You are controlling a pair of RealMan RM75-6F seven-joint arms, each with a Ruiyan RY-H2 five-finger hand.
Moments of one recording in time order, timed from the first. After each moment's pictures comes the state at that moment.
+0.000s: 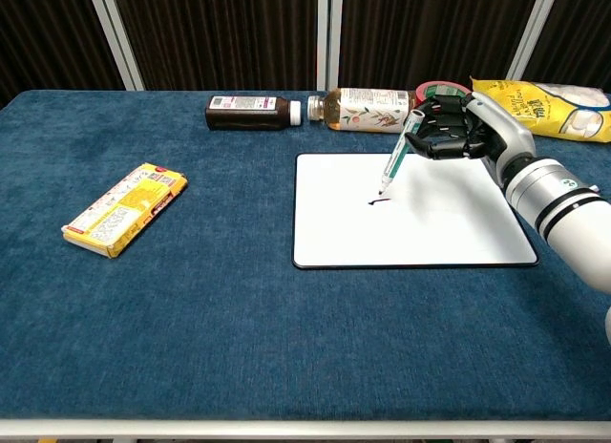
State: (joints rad) left arm -0.07 -1.25 -0.02 -1.48 1.43 1.42 0.07; right arm 0.66 -1.98 0.29 -0.77 -1.34 1.04 0.87
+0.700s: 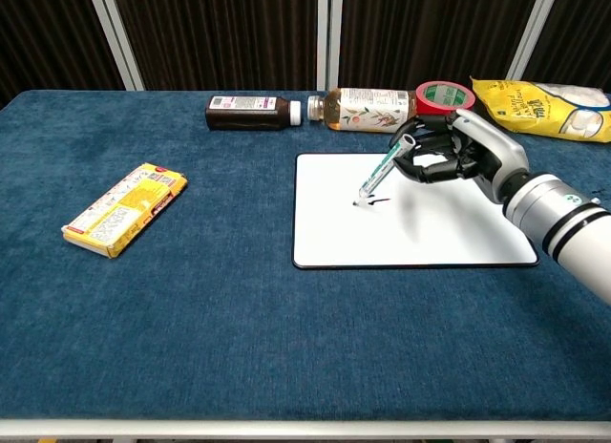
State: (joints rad) left arm -0.07 -1.25 -0.02 -1.48 1.43 1.42 0.08; right arm 0.63 -1.91 0.19 -0.89 -1.42 1.04 0.91
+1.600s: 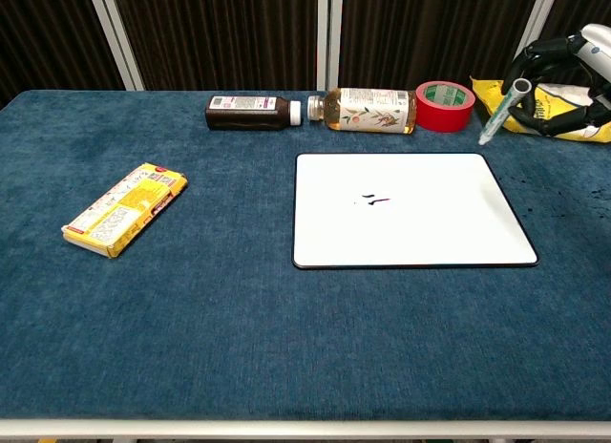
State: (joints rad) left arm -0.07 -1.25 -0.02 -1.49 1.45 1.44 0.08; right arm 0.52 -1.67 0.17 -0.94 -1.52 1.33 0.37
